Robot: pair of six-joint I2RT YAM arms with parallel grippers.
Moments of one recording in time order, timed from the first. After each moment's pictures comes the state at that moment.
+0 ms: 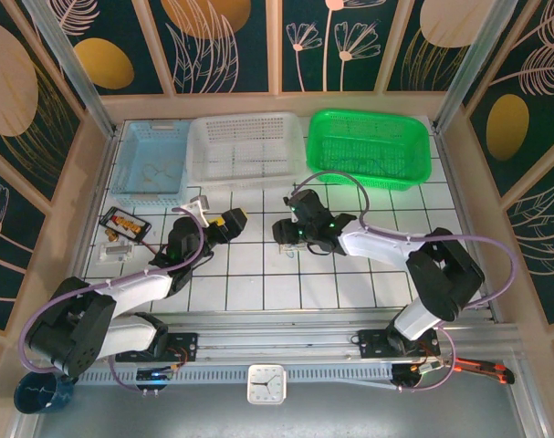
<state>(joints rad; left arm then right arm) -0.51 1.24 0.33 0.61 0.07 -0.86 0.79 1.57 0.90 -0.17 -0.03 0.48</state>
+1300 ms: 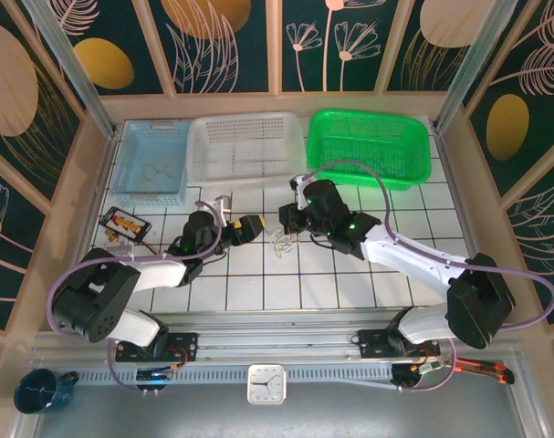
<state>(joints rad) -0.55 1.47 0.41 0.70 0.30 -0.84 0.79 1.35 0.91 -0.13 -0.08 0.50</state>
